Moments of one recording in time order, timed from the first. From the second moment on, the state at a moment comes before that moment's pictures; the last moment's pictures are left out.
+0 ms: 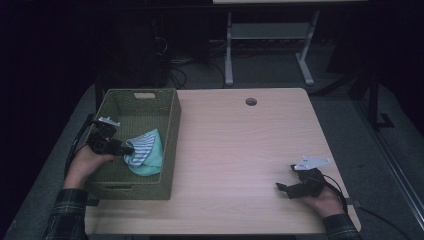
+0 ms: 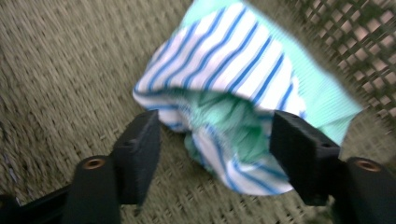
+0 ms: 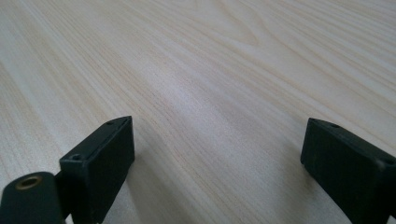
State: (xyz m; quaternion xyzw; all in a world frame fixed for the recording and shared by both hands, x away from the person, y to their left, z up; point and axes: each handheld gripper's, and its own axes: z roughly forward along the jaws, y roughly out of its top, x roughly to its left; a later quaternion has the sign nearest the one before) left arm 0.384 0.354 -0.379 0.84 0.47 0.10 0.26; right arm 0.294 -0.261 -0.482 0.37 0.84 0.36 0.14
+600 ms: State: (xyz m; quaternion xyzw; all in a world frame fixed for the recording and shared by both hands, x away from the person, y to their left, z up) left arm 0.371 0.303 -0.336 0.83 0.43 0.12 0.33; right arm 0.294 -0.261 -0.482 0.37 0.84 0.36 0.14
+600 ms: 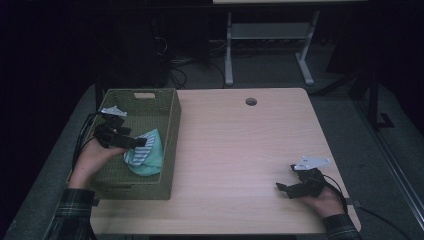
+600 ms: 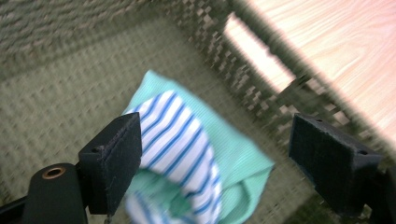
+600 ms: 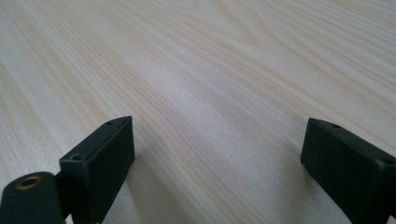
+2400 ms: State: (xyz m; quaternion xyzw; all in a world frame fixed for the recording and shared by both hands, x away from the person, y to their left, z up) left arm 0.322 0.099 -0.388 0.87 0.28 0.10 0.40; right arm 0.294 -0.261 -0.482 0.37 0.84 0.36 0.14
